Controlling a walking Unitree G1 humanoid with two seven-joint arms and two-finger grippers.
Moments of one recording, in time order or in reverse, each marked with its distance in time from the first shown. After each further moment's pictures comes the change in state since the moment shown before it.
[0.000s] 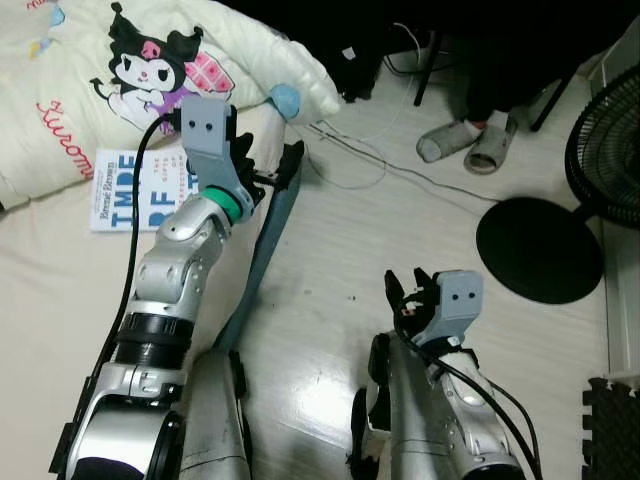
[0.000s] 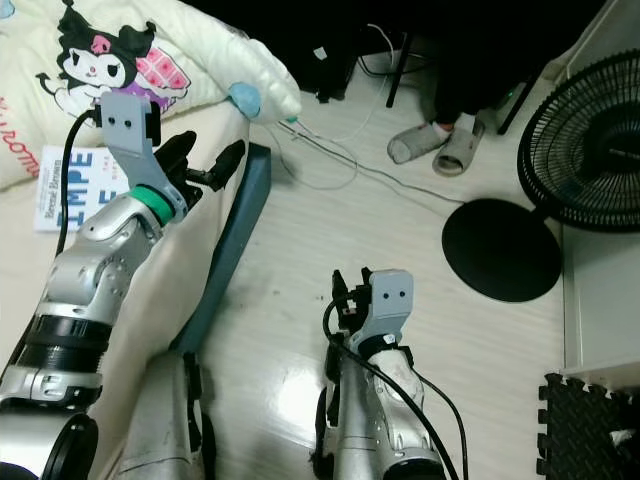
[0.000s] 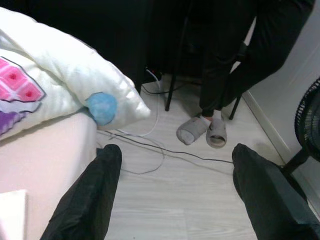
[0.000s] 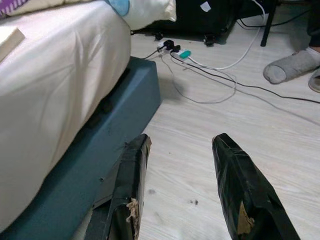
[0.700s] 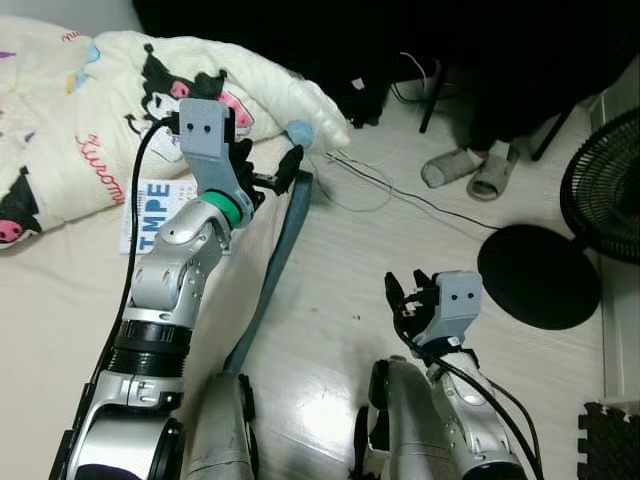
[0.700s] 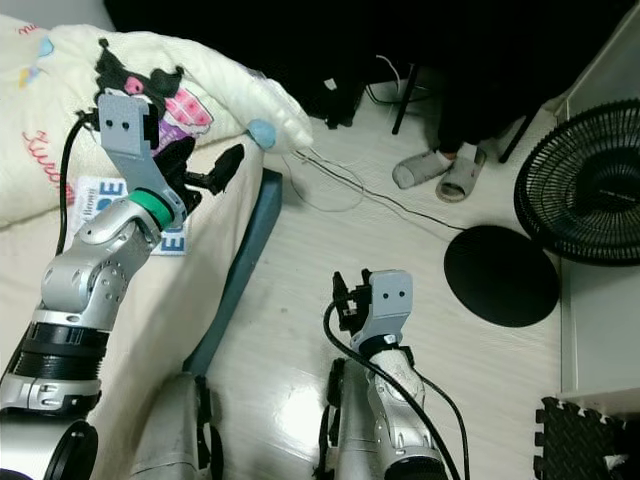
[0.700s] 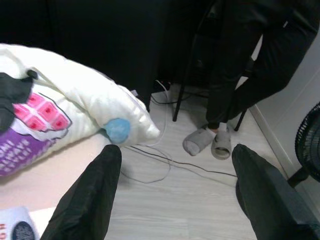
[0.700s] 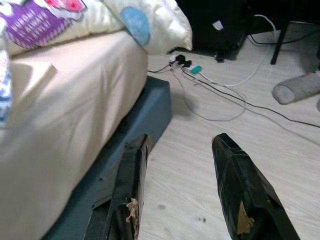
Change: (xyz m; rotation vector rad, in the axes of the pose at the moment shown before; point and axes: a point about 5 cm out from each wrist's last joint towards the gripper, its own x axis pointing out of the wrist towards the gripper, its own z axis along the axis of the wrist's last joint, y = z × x) left arm -0.004 -0.002 -0.005 -0.015 0.032 0.016; right arm 0.000 -0.001 -0.002 -0.004 0.013 0.013
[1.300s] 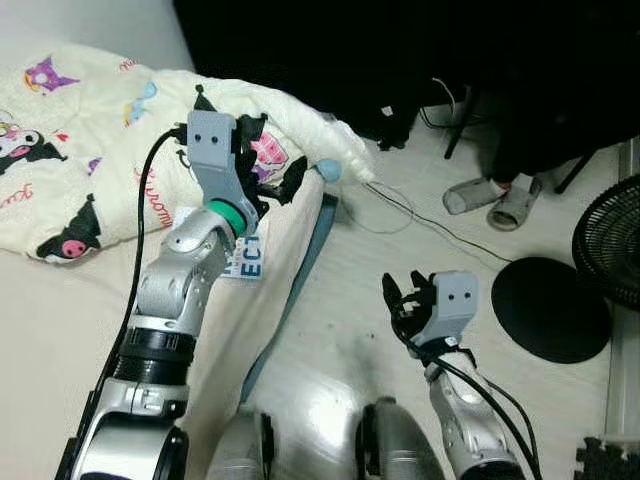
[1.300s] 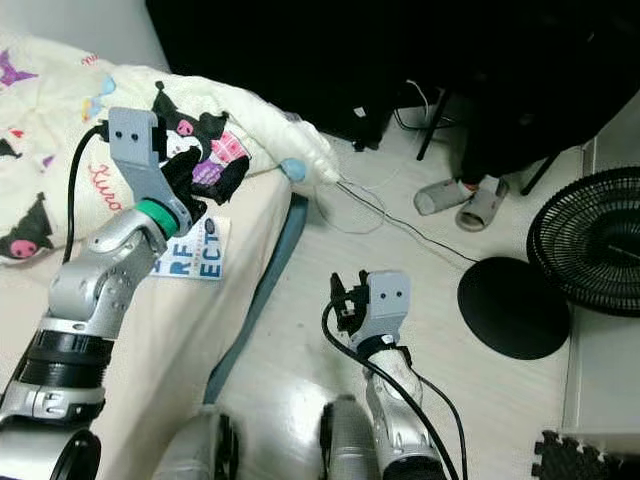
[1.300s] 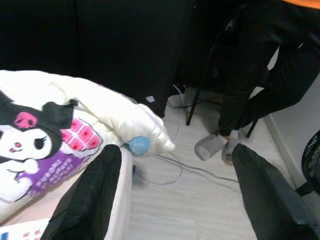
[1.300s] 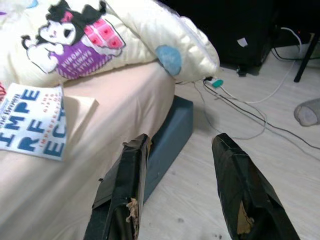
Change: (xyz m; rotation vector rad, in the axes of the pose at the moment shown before) left arm -0.004 -0.005 -0.015 0.005 0.042 -0.008; right arm 0.001 0.000 -0.002 -0.001 0.010 0.004
